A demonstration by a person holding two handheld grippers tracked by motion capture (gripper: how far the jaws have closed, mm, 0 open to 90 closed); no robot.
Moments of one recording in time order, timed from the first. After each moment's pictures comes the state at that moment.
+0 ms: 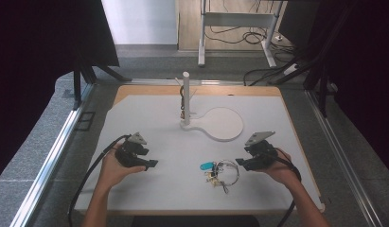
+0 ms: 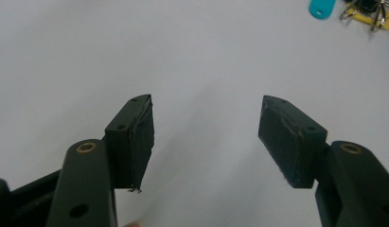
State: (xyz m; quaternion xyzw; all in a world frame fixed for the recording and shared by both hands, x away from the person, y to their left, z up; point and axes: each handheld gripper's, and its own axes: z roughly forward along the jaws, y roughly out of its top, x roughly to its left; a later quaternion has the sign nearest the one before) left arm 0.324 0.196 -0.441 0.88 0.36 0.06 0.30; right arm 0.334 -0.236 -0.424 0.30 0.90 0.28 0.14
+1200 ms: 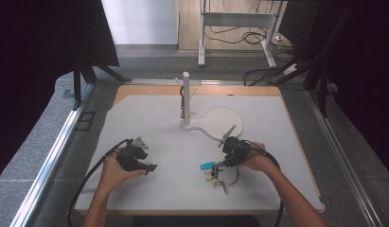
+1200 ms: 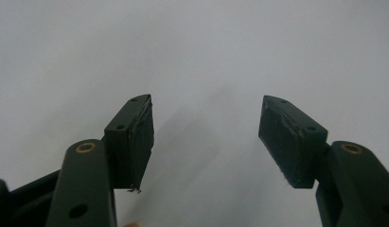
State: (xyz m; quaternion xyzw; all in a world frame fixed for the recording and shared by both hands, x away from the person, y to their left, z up) left arm 0.320 0.193 -0.456 0.89 0.36 0.06 0.27; right arm 0.377 -0.172 -0.460 0.22 0.96 0.15 0.04
